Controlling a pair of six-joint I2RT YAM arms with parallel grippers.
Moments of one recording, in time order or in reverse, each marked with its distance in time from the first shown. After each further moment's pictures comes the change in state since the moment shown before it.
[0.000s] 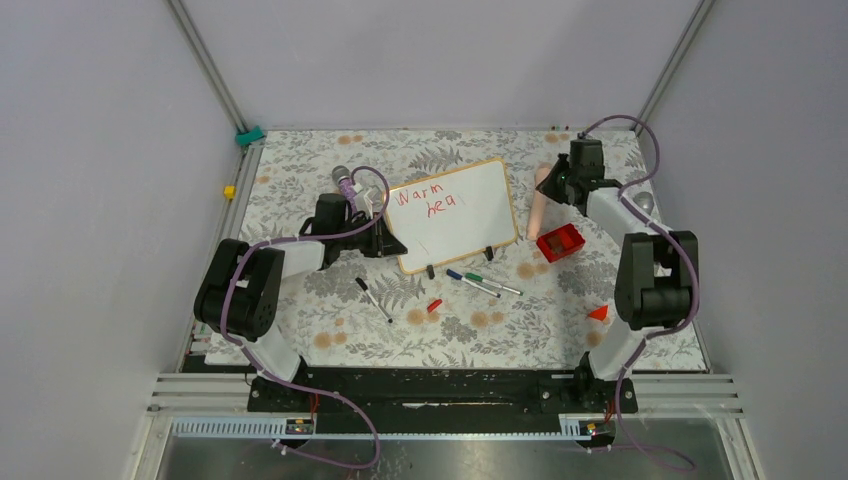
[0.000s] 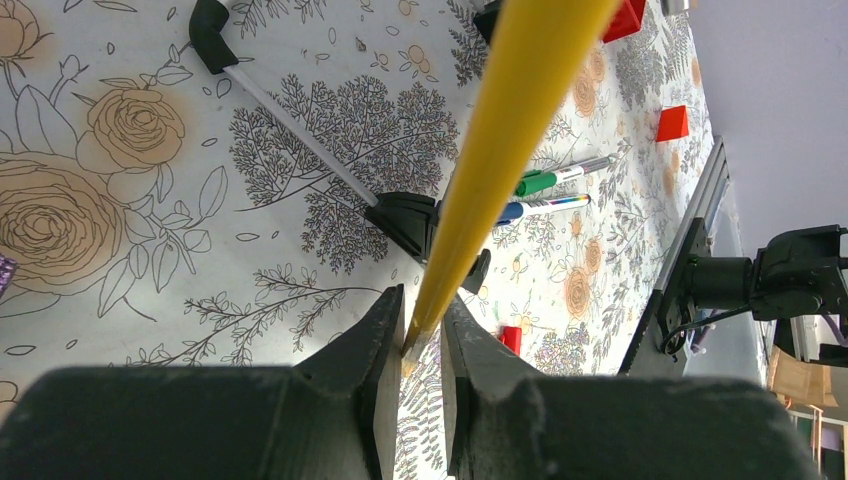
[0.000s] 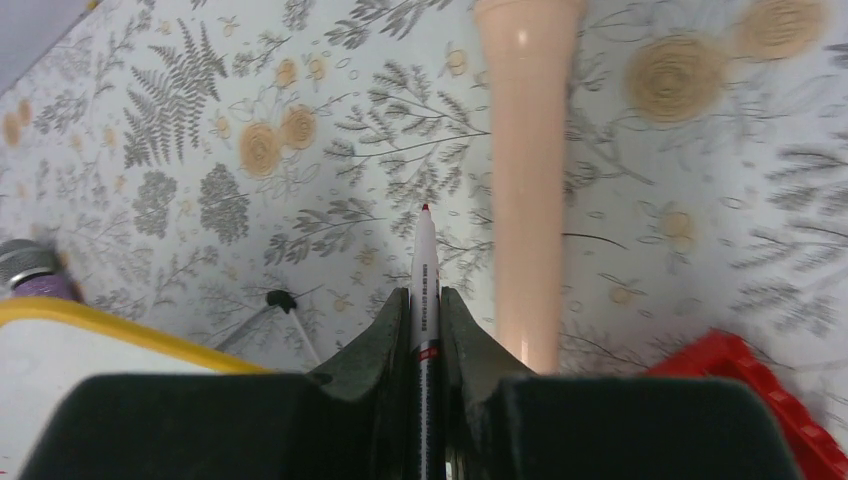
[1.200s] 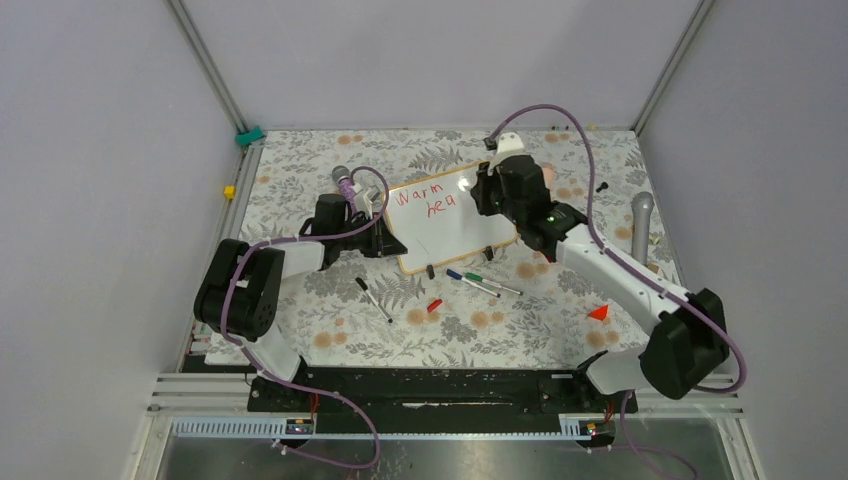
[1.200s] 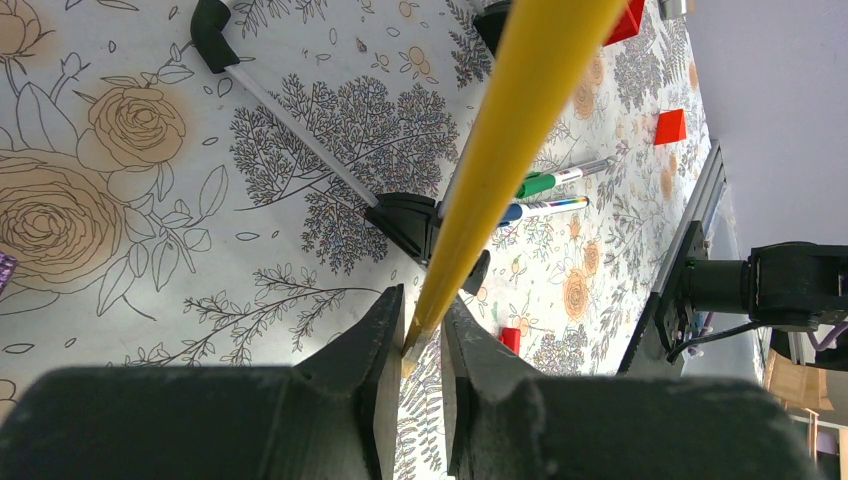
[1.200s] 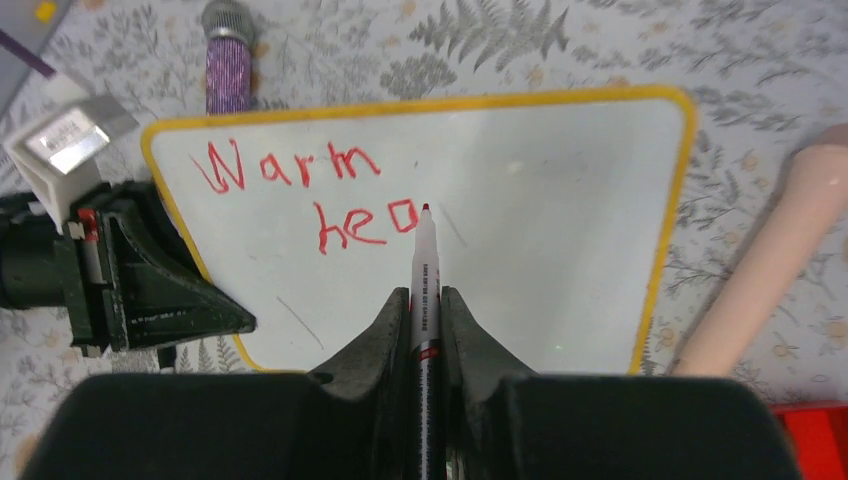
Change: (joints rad) left arm 0.000 0.000 -0.006 0.012 -0.001 -0.009; right arm 0.551 -0.281 -0.040 -0.003 0.185 -0.304
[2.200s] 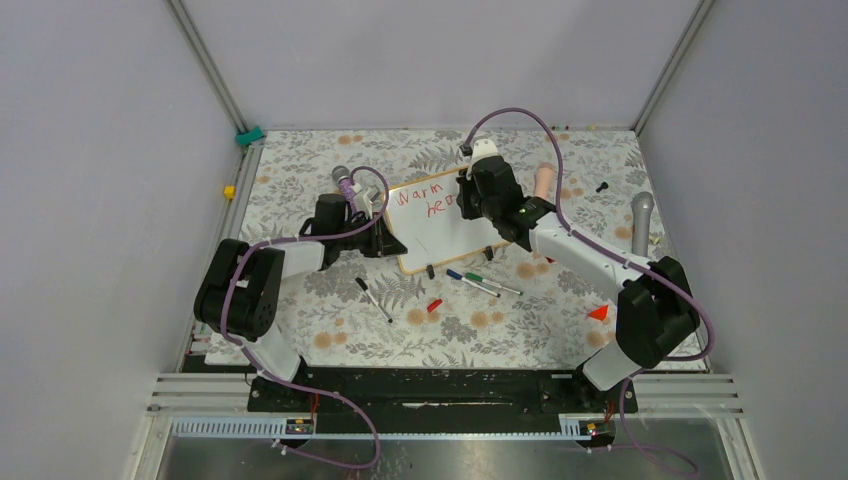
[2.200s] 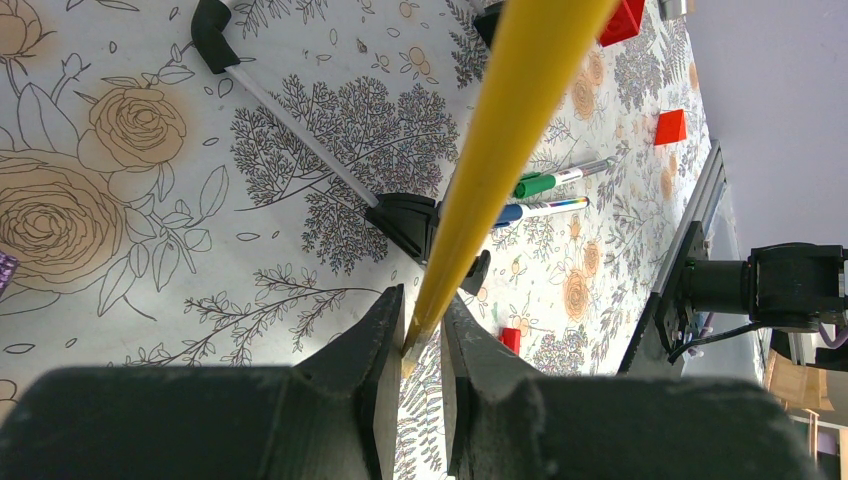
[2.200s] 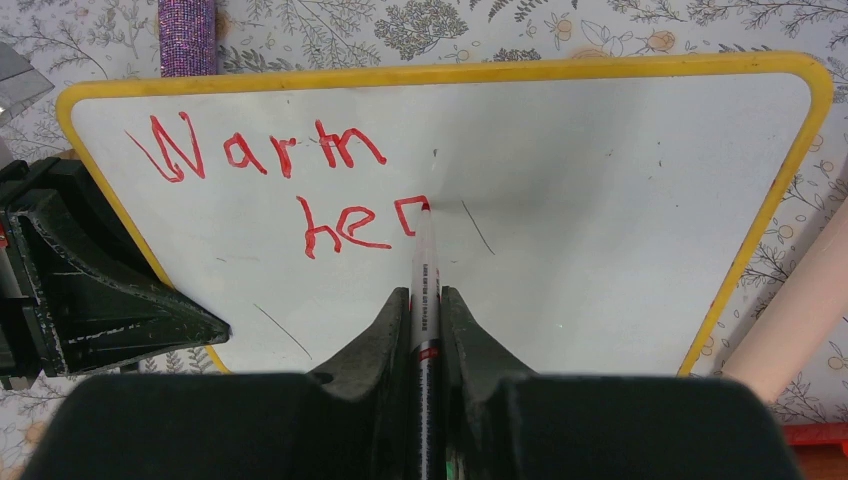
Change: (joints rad) left arm 0.000 0.000 0.000 0.000 0.000 0.000; right arm 0.023 0.150 0.060 0.006 0.019 -0.001
